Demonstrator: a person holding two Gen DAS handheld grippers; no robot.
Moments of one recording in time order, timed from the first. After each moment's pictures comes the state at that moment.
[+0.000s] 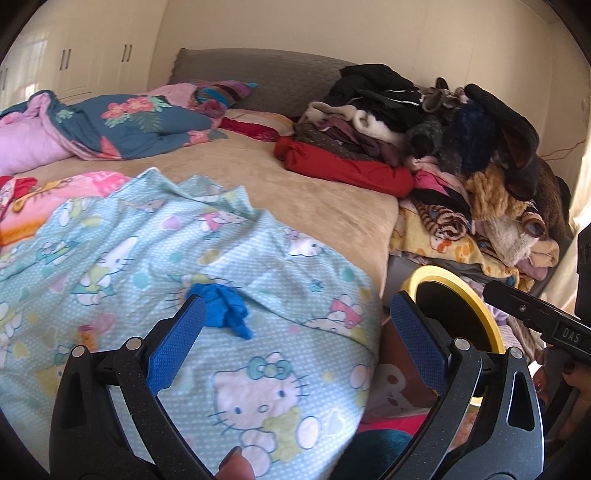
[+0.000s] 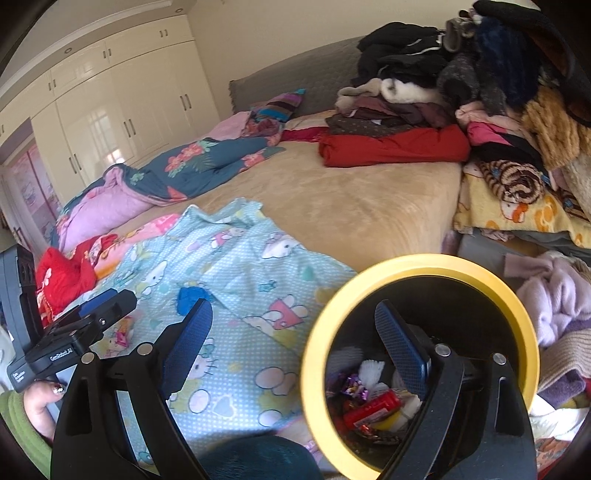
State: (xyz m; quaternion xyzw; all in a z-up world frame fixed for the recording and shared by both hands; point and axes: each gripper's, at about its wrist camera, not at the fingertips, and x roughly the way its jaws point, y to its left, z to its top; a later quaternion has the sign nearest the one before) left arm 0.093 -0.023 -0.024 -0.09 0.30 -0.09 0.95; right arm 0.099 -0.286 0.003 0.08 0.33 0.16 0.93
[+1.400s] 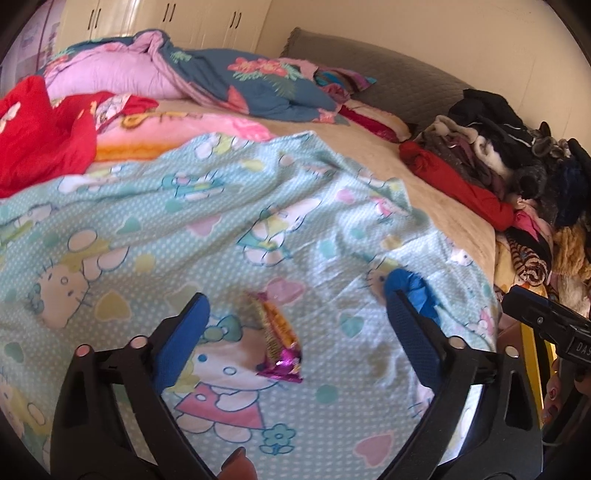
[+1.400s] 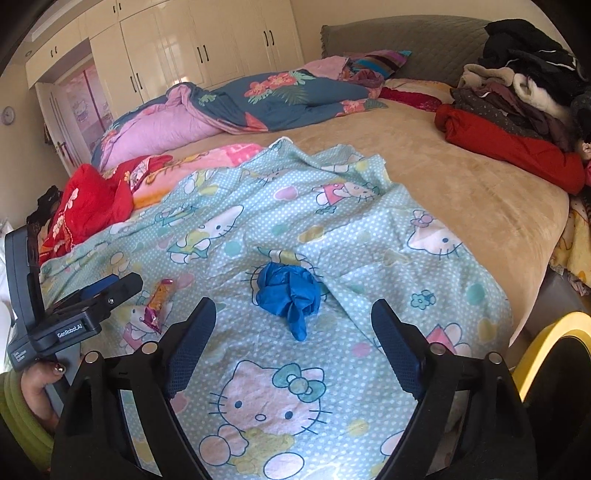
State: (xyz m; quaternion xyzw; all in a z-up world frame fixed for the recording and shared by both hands) left arm 0.084 0.140 -0.084 -0.17 0.34 0.07 0.92; right arm 0.166 -0.111 -0.045 -0.03 0.40 0.30 0.87
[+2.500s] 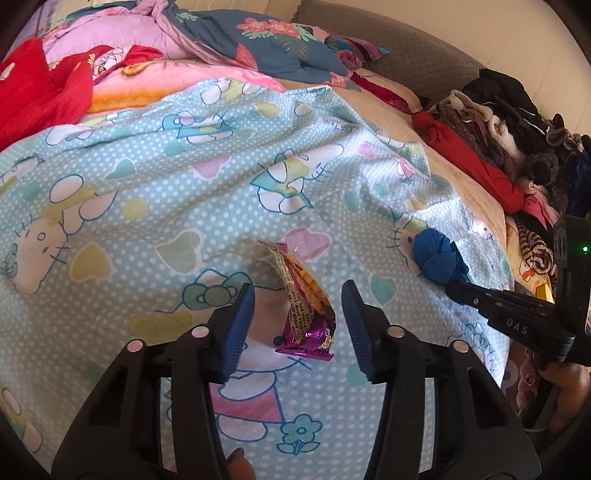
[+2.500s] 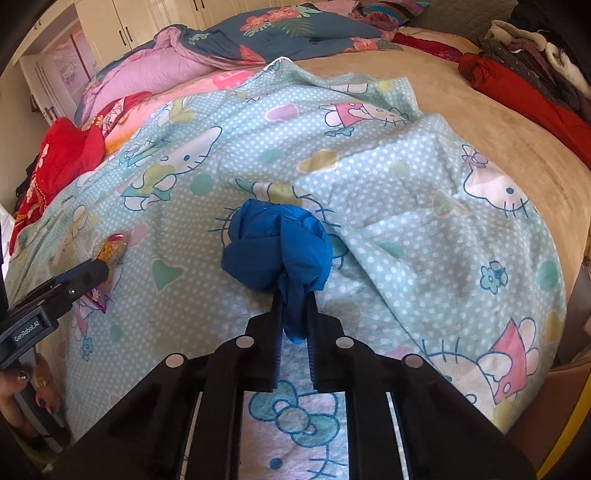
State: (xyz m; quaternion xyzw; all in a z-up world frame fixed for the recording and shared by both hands) left arm 0.091 0.146 -0.124 -0.19 0.39 0.07 0.90; right arm 0.205 -0.072 -0.122 -0.06 0.48 0.30 0.82
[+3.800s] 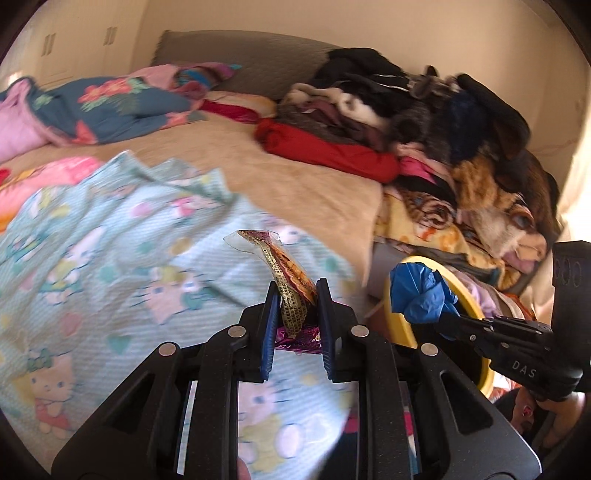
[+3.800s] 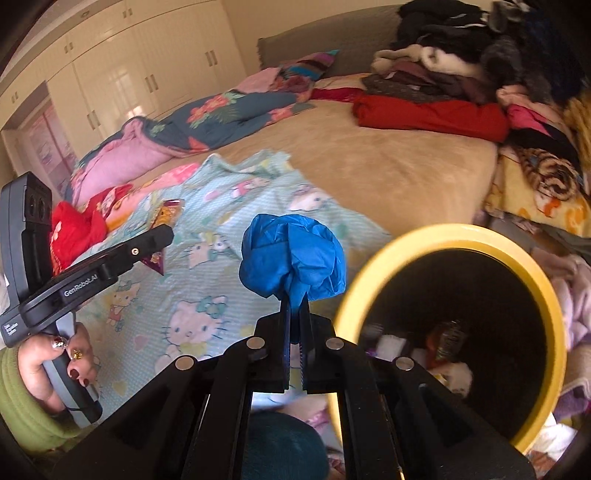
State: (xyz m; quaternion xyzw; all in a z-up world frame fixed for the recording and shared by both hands) left arm 0.121 -0.046 -0.032 -0.10 0.33 -0.15 0.93; right arm 0.111 -0.262 -0.028 0.04 0.40 0.21 0.89
